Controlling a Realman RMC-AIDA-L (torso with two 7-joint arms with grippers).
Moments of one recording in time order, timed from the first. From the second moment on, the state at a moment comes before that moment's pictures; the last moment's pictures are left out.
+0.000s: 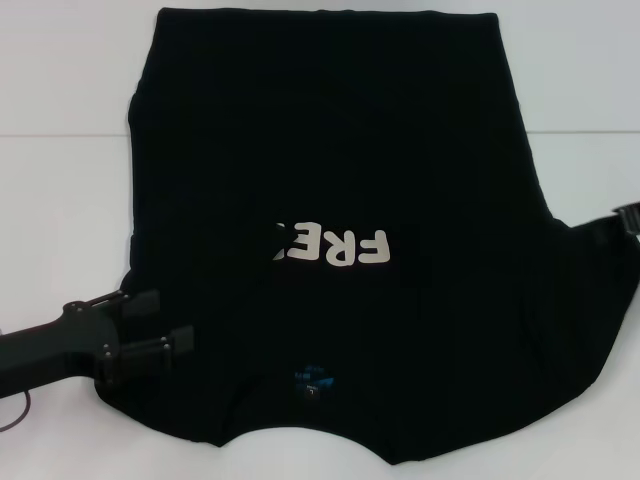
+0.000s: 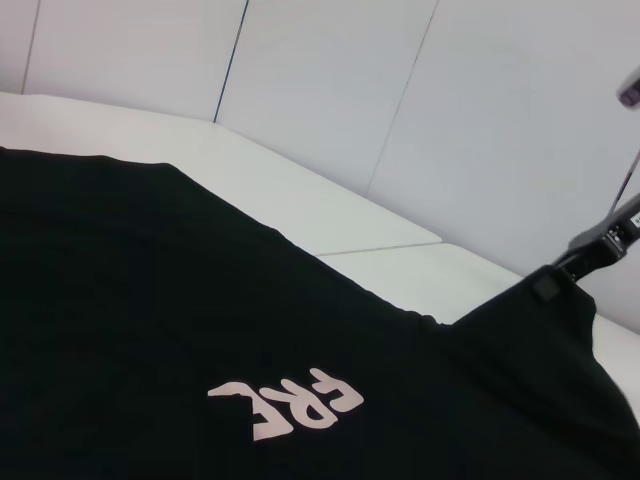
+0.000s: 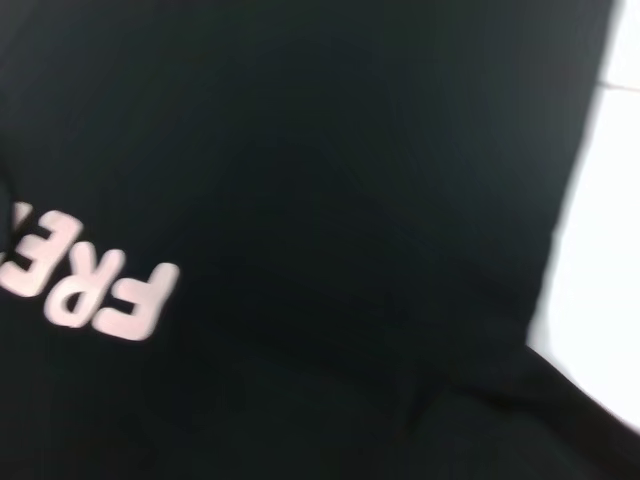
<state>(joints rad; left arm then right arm) -0.36 -2.03 0.61 0.59 1.94 1.54 -1.34 0.78 1.98 -0.73 -0.94 -2.73 -1.42 2.44</state>
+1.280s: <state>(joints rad) -0.34 -2.04 0.61 0.56 1.94 1.55 -1.34 0.98 2.06 -0.98 -0.79 -2.55 -1.29 2.44</state>
